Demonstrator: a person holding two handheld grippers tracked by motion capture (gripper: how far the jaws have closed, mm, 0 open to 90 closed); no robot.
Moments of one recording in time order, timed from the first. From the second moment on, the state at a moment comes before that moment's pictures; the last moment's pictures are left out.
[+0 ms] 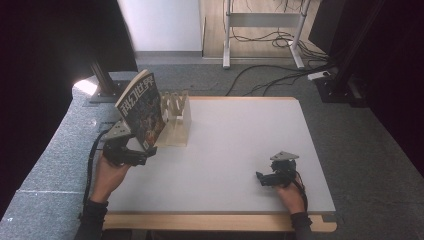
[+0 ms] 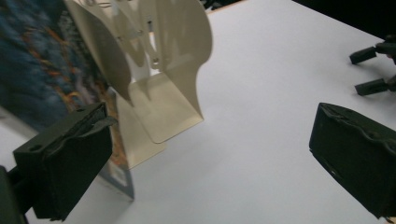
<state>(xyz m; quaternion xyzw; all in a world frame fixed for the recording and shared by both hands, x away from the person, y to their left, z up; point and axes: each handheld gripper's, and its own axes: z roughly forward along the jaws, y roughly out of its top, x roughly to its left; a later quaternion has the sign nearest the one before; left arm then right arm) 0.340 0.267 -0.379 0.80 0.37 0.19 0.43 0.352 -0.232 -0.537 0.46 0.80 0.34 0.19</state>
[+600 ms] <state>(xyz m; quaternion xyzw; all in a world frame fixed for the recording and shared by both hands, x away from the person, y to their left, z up) 0.345 0.222 -0.412 0.82 0.34 0.16 0.44 0.352 -0.233 -0.537 0.46 0.80 0.34 0.19</state>
